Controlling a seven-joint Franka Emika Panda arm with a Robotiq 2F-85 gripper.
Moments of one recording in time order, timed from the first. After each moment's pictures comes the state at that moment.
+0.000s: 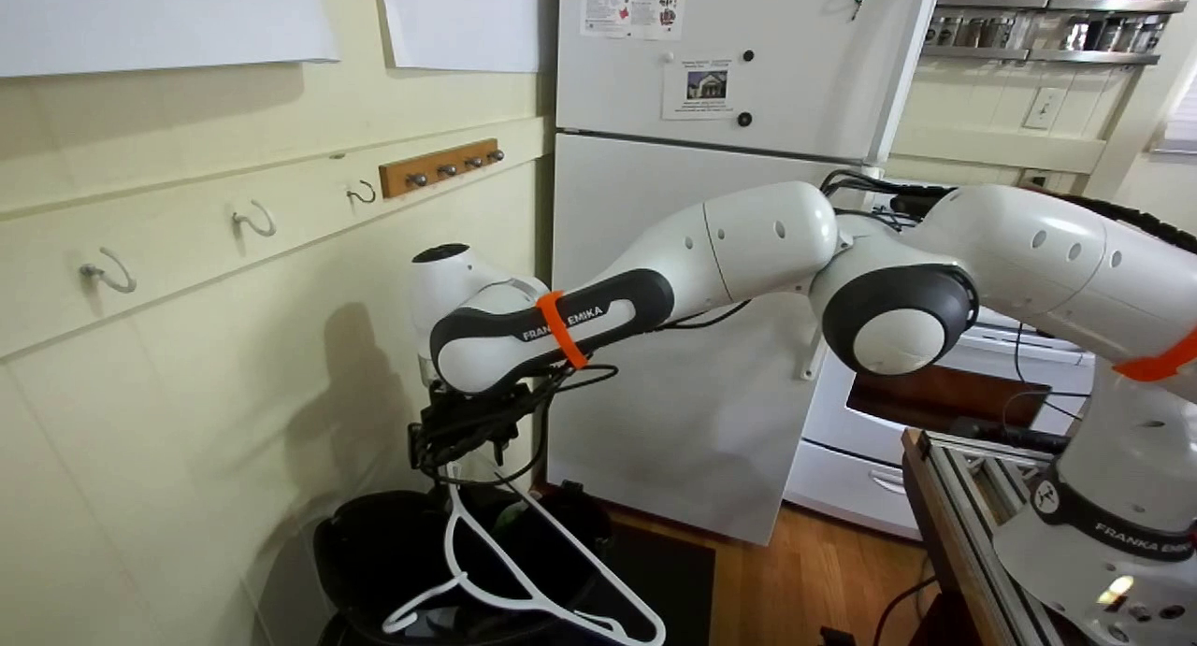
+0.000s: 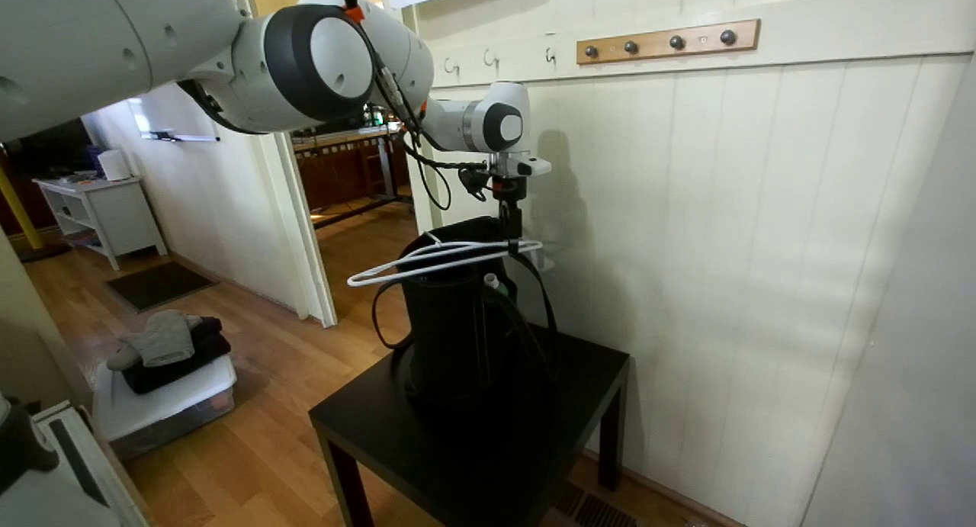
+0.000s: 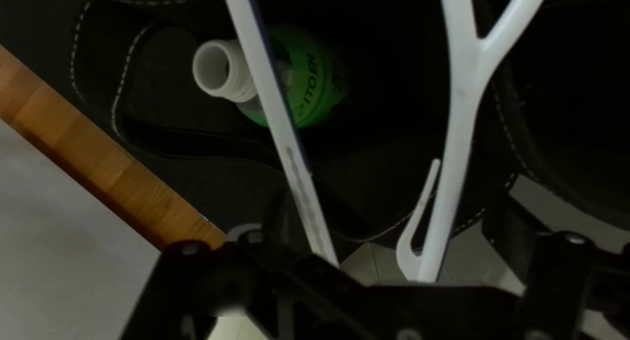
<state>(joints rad) 0.12 1.26 -0.11 -0.76 0.12 1.98 0.83</state>
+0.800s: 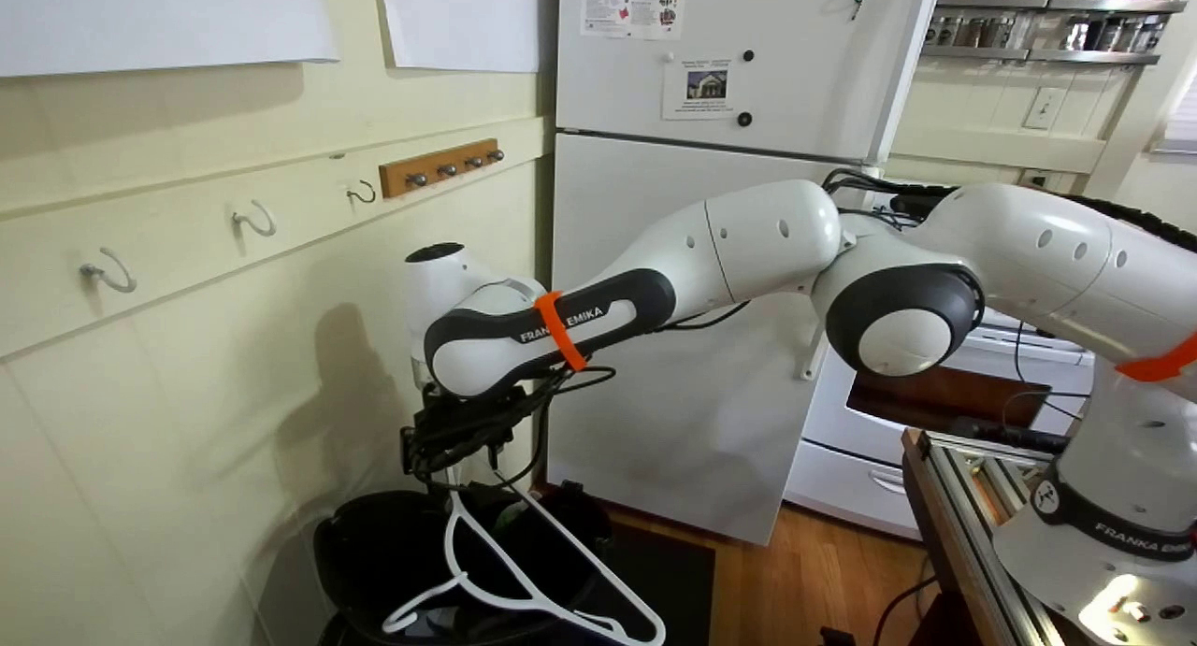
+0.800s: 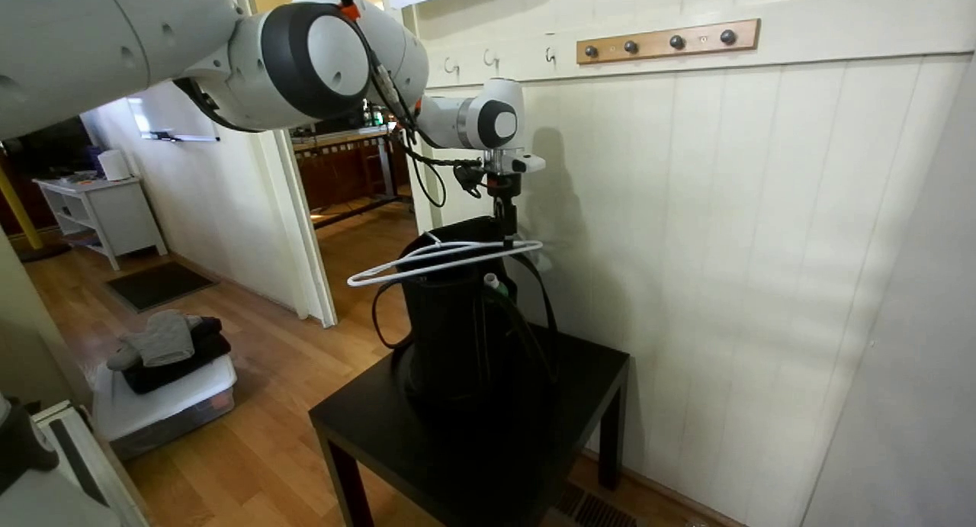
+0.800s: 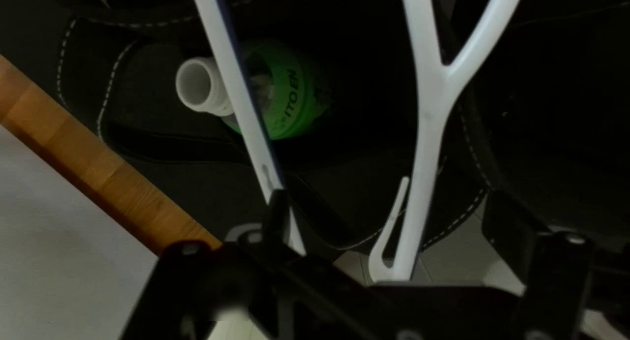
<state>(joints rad) 0.14 1.25 -0.11 -0.76 0.12 1.98 0.83</state>
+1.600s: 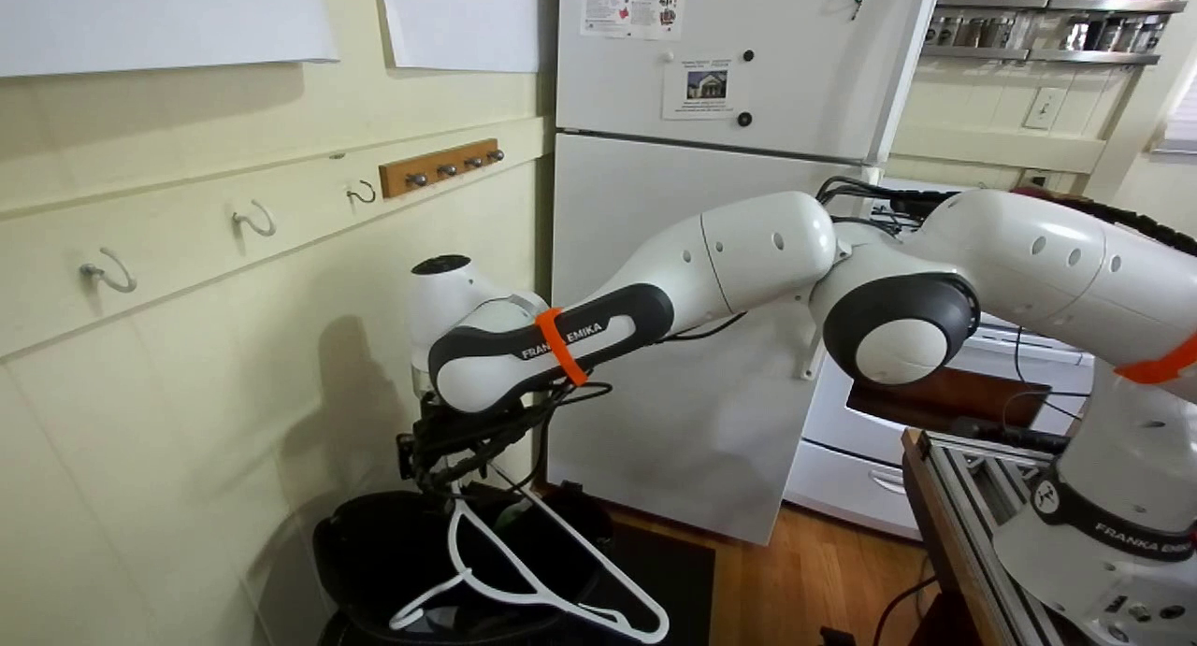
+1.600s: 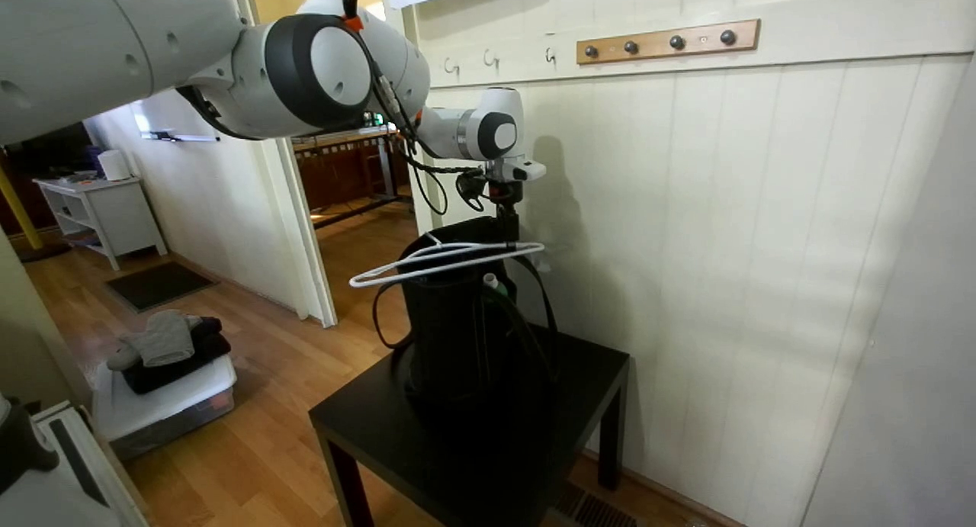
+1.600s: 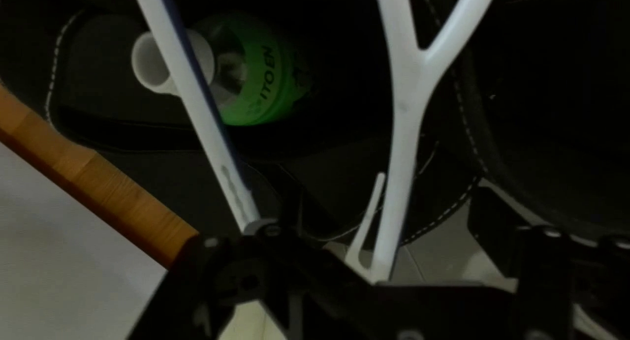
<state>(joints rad) 0.14 1.28 -0.11 -0.76 0.12 2.07 0.83</state>
